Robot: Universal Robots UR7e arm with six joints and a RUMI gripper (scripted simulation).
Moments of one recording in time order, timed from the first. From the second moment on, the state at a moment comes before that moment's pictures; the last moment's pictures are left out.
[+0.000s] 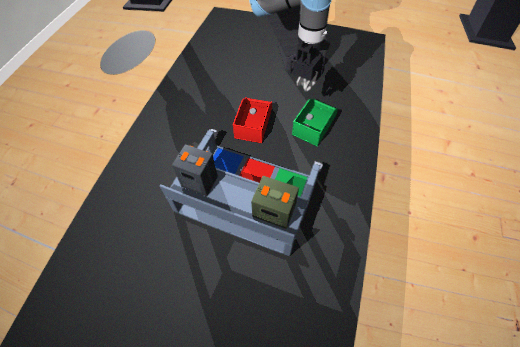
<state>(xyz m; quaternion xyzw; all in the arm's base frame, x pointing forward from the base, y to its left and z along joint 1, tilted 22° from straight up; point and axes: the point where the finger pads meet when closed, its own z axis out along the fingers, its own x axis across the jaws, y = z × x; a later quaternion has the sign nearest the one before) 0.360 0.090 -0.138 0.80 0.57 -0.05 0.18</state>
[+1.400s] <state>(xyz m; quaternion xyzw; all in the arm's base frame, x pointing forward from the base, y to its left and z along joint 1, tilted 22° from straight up) 0.360 0.090 -0.138 0.80 0.57 -0.05 0.18</state>
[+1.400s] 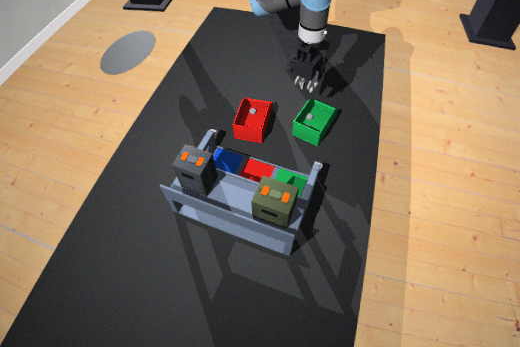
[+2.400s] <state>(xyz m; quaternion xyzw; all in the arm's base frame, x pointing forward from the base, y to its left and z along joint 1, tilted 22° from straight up) 0.363 0.084 -0.155 0.80 0.57 -0.05 0.18</state>
